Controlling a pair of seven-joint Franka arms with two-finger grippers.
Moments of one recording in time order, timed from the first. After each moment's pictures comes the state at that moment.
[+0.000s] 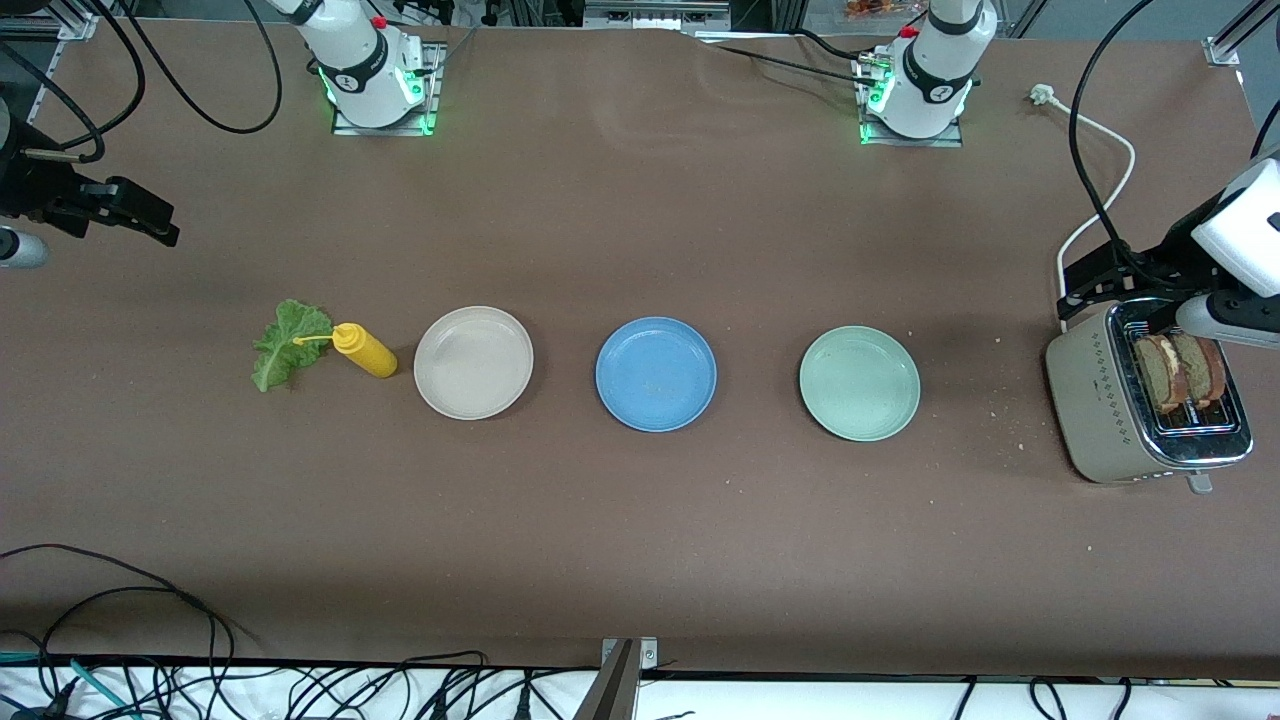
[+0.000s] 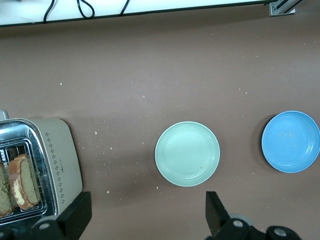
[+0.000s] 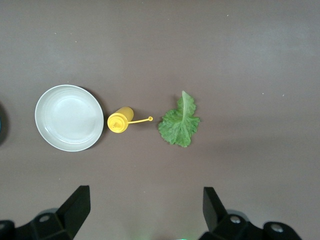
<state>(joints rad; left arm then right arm) 0.02 0.18 -0.08 -1.38 -0.06 1.63 0.07 0.03 0.04 0.00 -1.52 -0.04 1.50 0.10</state>
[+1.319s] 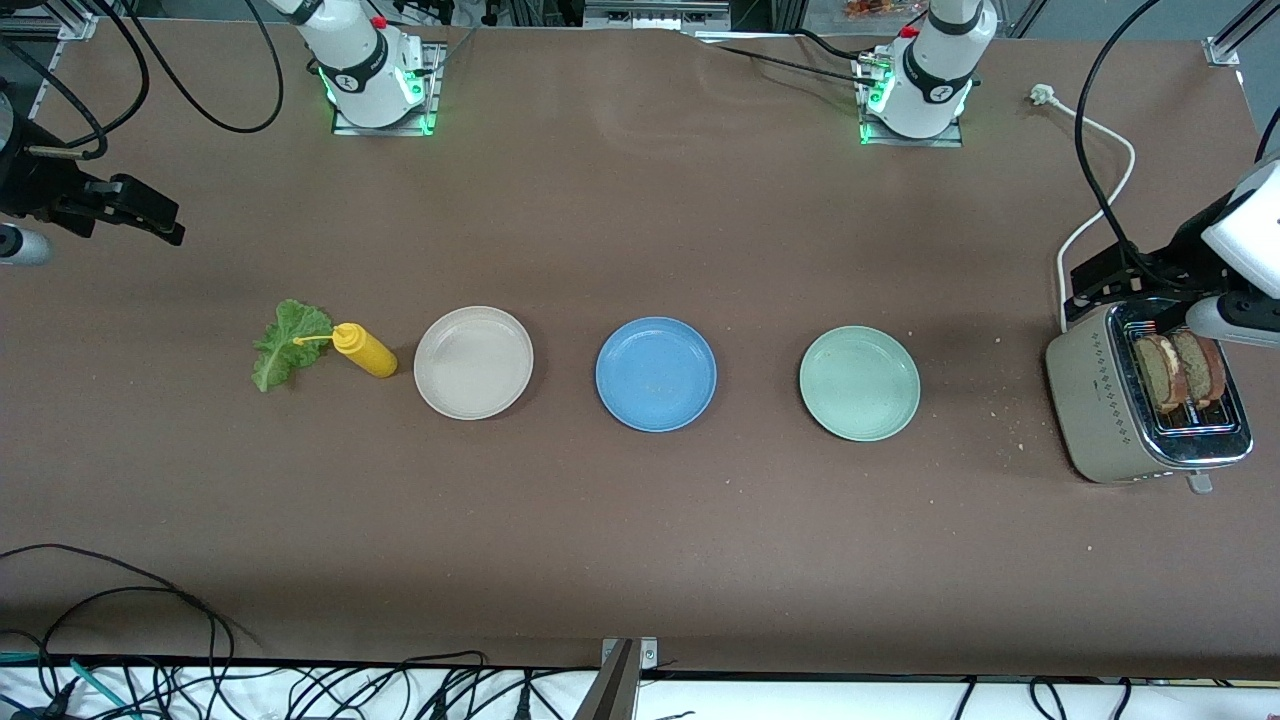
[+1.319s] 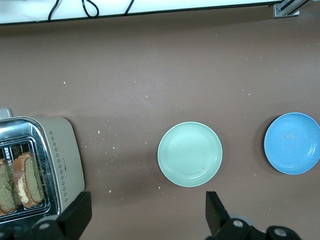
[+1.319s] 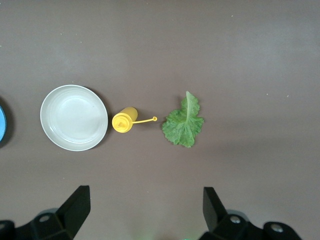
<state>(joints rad) 0.03 0.18 -0.08 -1.38 -0.06 1.63 0.07 0.03 0.04 0.01 -1.52 -0.02 1.50 0.11</state>
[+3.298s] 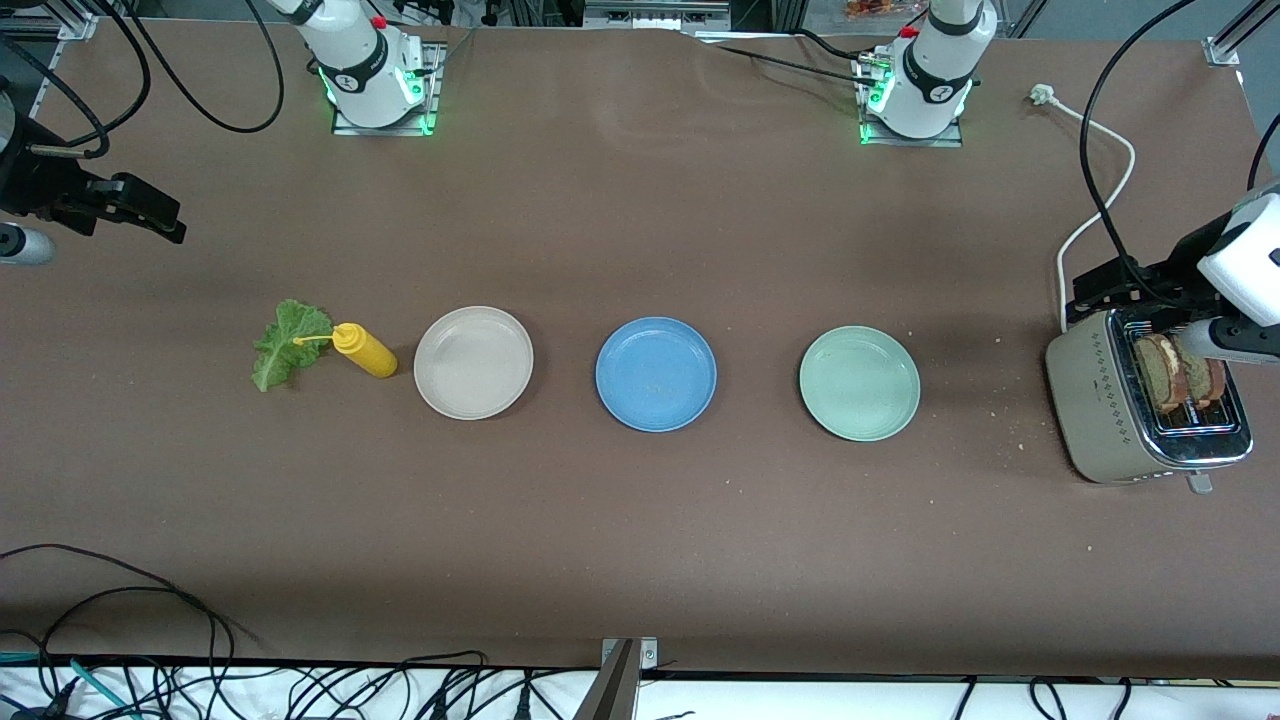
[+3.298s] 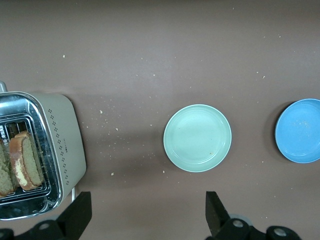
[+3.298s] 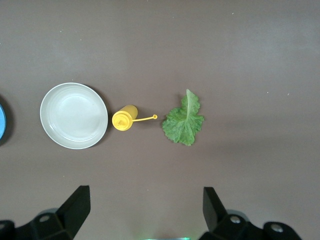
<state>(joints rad) 0.06 0.21 -0.07 -1.40 -0.06 1.58 0.07 0.03 0.04 0.01 -1.52 -0.02 1.49 0.11</state>
